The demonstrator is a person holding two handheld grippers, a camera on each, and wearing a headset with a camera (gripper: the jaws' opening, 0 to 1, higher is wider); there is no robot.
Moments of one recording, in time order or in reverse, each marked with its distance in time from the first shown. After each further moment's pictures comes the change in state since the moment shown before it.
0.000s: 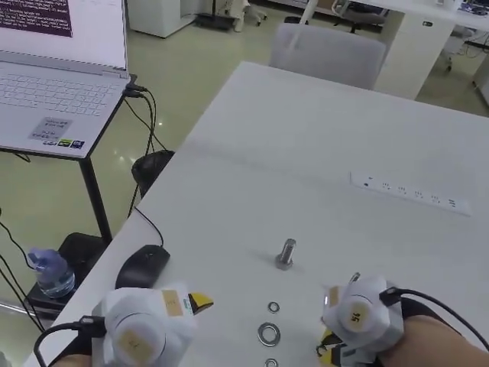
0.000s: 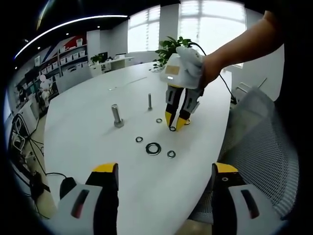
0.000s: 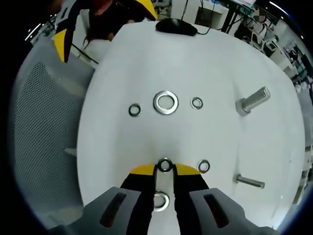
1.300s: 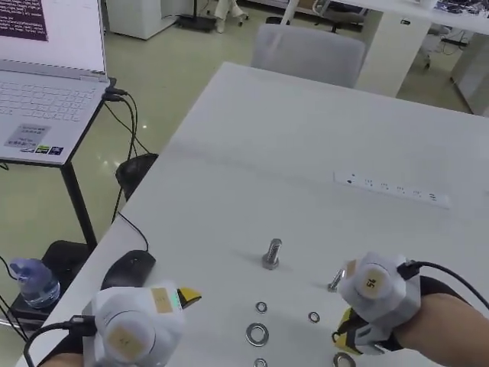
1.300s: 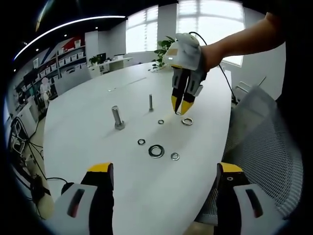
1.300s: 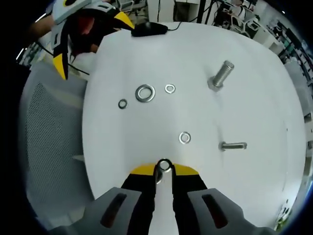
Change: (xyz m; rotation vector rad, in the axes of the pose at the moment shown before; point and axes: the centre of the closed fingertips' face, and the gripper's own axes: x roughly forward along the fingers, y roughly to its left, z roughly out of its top) left arm 0.010 0.008 0.004 0.018 -0.008 -0.005; right arm -0.045 -0.018 -0.035 0.204 0.012 -0.016
